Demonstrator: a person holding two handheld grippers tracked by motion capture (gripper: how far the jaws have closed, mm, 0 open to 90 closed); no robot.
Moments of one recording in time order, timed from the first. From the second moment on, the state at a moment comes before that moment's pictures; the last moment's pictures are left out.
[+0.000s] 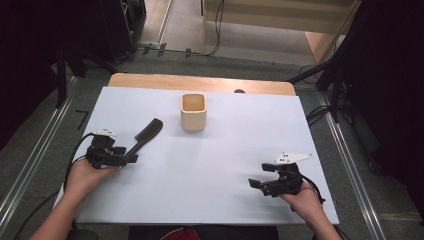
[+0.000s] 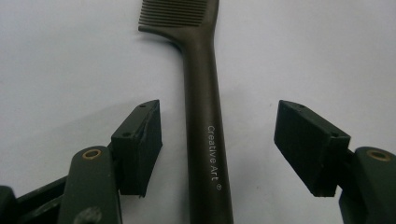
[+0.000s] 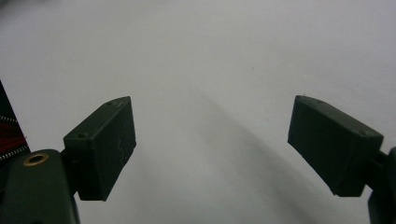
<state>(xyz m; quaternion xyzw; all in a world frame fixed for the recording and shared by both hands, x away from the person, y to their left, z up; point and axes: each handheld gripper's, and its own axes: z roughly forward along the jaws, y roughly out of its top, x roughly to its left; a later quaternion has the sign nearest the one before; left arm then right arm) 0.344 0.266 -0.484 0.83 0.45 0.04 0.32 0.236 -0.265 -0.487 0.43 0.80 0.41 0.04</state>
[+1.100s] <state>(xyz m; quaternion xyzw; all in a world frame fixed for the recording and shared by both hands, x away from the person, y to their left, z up) 0.329 0.251 -0.488 0.83 0.47 0.12 0.29 0.236 -0.264 -0.487 0.43 0.80 0.41 0.04</state>
